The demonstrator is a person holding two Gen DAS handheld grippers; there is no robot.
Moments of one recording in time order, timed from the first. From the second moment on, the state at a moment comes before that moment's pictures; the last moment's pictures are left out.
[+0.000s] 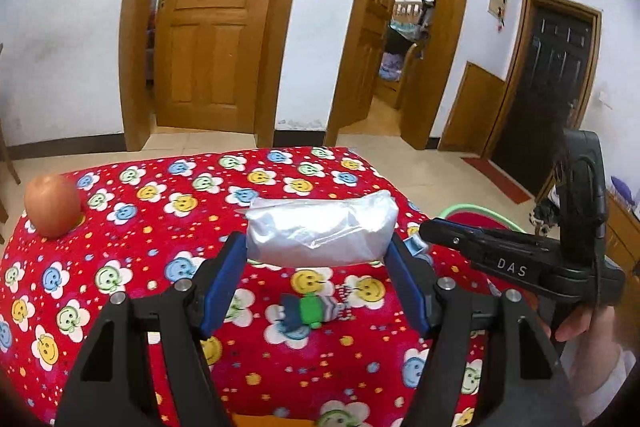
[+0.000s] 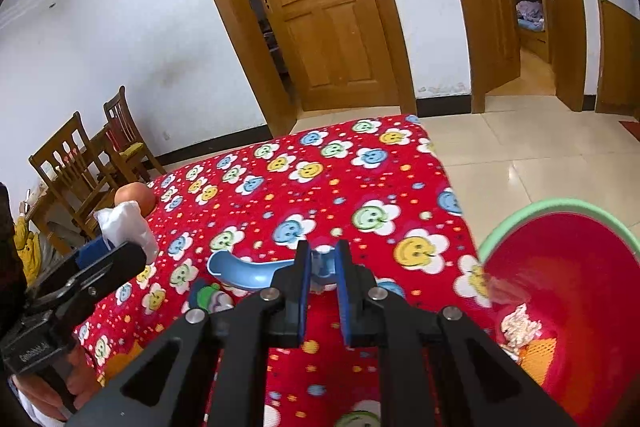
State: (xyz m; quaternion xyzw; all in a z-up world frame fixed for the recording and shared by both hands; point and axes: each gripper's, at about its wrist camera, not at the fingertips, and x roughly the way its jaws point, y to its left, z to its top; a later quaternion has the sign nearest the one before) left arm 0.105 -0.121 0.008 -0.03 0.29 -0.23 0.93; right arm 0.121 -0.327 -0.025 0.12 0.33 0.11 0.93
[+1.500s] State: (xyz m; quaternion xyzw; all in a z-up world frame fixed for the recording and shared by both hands) left arm 0.097 -0.362 -0.034 -0.03 0.37 -0.33 0.87; right arm 0.023 -0.567 -0.059 0.24 0.34 -0.12 0.90
